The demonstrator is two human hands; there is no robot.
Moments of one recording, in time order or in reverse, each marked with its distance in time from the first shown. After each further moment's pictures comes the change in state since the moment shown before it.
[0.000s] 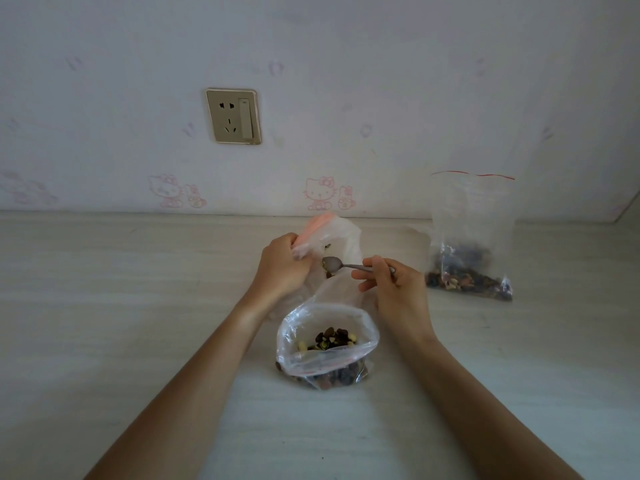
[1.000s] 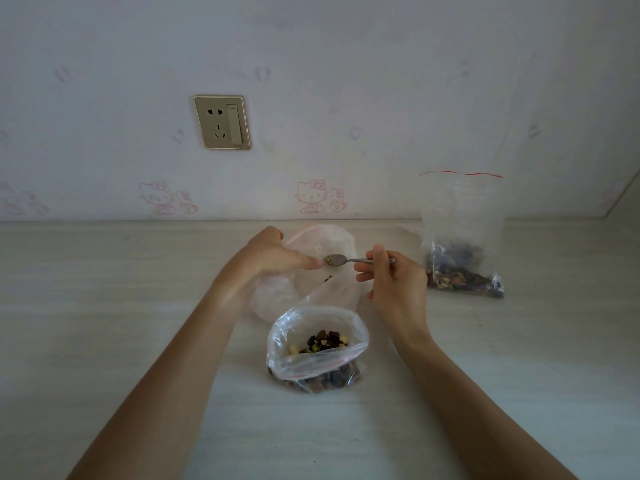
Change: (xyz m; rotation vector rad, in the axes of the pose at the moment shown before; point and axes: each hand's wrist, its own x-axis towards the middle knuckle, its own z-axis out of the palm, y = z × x) left_hand 0.023 0.026 -0.031 0.143 -0.242 -0.254; right_hand 0.004 -0.010 -0.002 -0.036 0.145 -0.037
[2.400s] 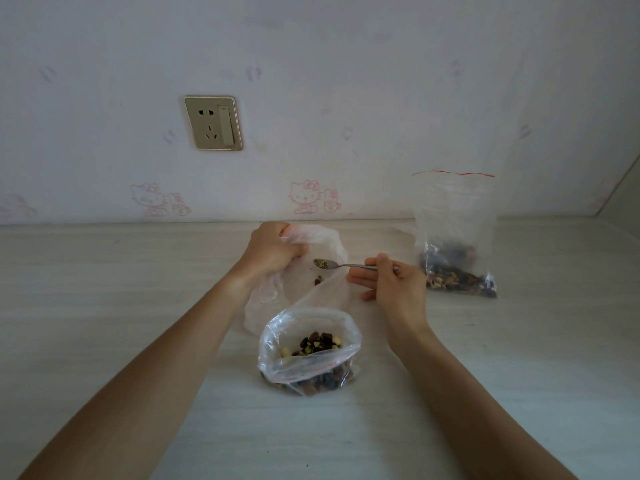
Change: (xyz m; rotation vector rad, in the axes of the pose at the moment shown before) left_hand 0.029 -0.007 0.023 -0.163 0.159 0.217; right_hand 0.004 0.001 -0.005 0.219 -0.009 0.286
